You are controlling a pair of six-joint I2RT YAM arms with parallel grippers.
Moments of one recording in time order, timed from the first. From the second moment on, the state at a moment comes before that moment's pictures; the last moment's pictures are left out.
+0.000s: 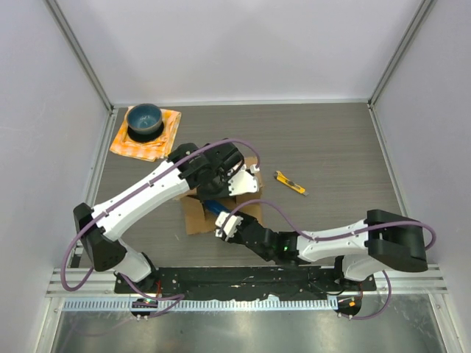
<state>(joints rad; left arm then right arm) -0.92 1.53 1.61 -1.33 -0.09 0.59 1.37 1.45 0.57 0.49 0.53 -0.29</state>
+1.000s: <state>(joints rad) -0.75 1.47 1.53 -1.31 -0.16 0.70 0.86 1.28 0.74 -0.49 0.67 0.52</state>
